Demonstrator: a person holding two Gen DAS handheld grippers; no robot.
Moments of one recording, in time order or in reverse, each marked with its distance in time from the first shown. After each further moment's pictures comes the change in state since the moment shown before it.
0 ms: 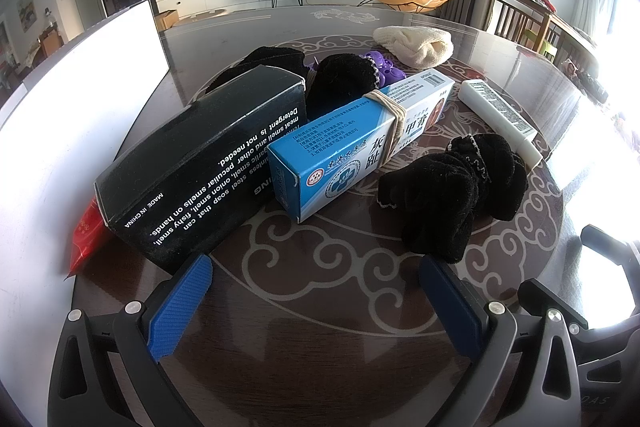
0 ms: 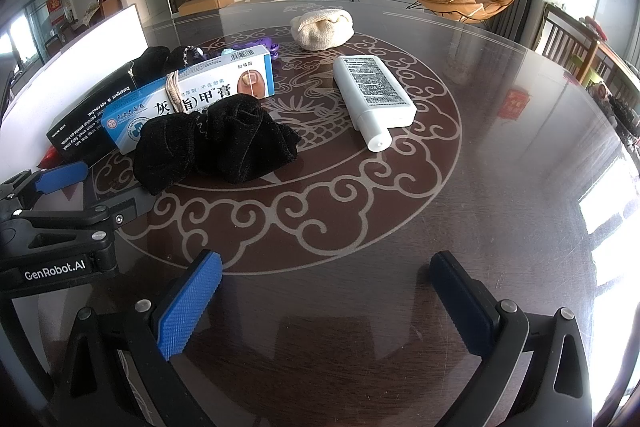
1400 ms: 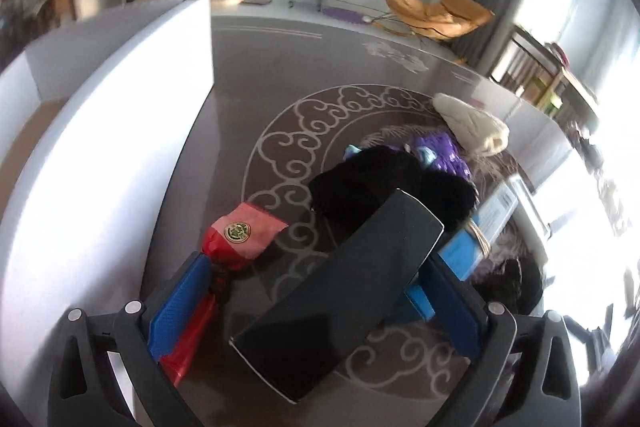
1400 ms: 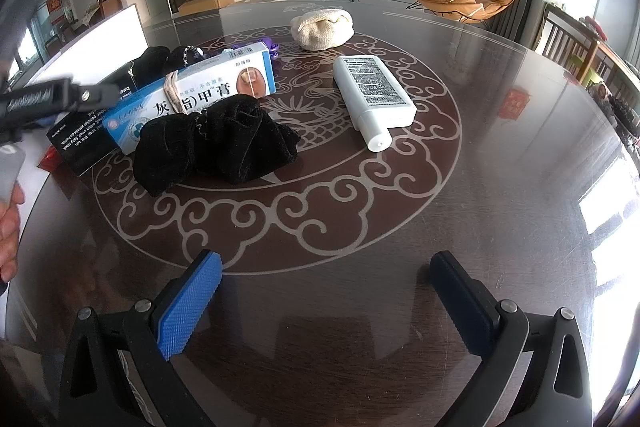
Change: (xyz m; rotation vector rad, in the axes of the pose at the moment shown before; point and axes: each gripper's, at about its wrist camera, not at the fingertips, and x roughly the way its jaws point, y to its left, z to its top) left arm 0.008 0.074 0.065 -0.174 0.013 -0.085; right arm 0.000 0.000 0.000 0.000 0.000 0.000
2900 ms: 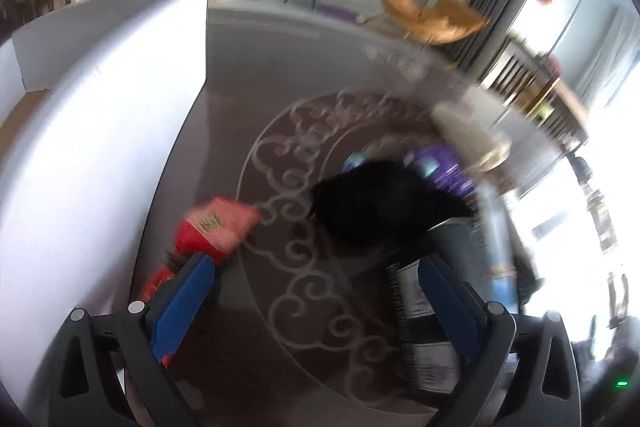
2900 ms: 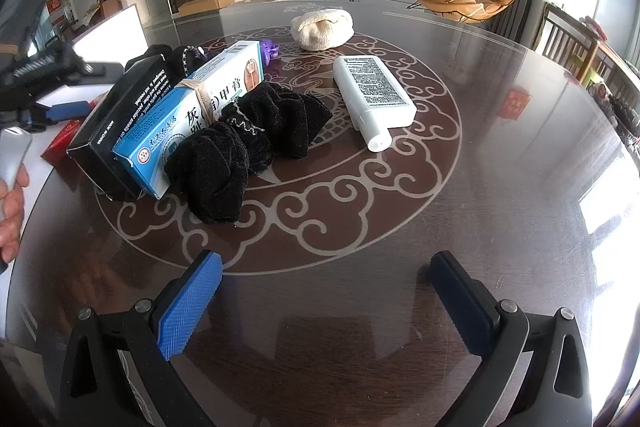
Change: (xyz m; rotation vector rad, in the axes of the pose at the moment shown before) left arm 0.024 0.010 0.007 -0.013 0.049 -0.040; right arm -0.003 0.002 -0.001 0.002 -0.001 0.001
